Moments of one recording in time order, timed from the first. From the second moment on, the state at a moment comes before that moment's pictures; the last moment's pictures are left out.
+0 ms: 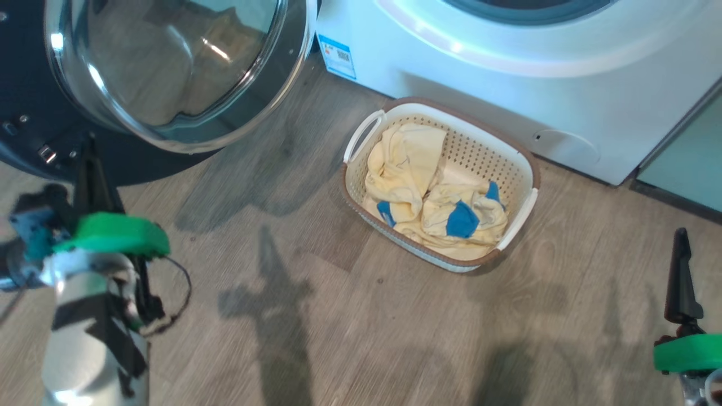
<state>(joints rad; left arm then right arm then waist) -0.35 0.09 0.28 0.28 -0.10 0.07 -0.26 -0.01 -0.08 -0.13 0.02 0.20 0.13 -0.20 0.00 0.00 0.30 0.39</state>
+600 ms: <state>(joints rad) -0.13 0.05 0.02 0.10 -0.05 -0.02 -0.25 0.02 -0.05 -0.08 0.05 0.20 0.13 -0.23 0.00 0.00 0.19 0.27</state>
